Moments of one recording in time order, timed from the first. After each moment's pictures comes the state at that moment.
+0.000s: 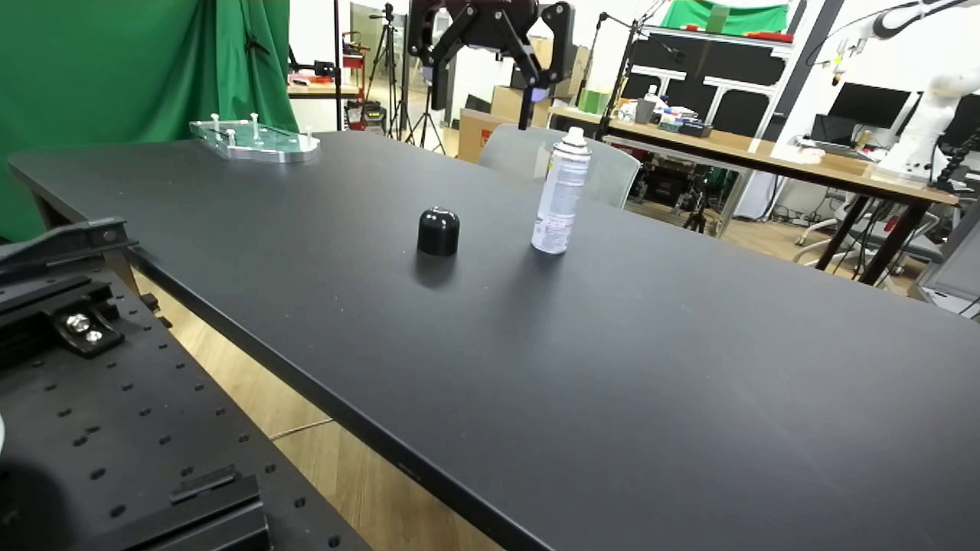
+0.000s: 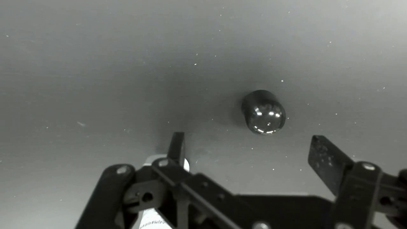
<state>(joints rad) 0.07 -0.18 -0.10 -2.69 0.04 2.61 -0.36</state>
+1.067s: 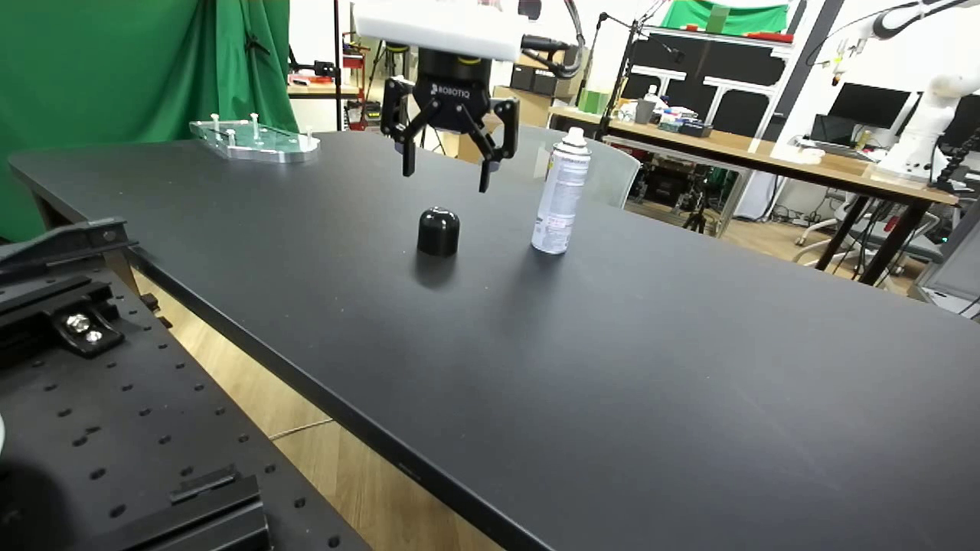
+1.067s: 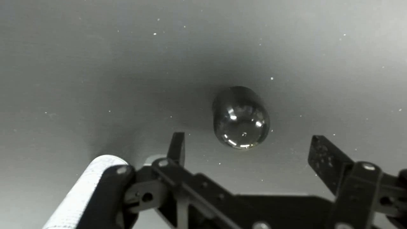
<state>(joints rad) 0.08 0.11 0.03 -2.63 0.10 2.84 -0.45</state>
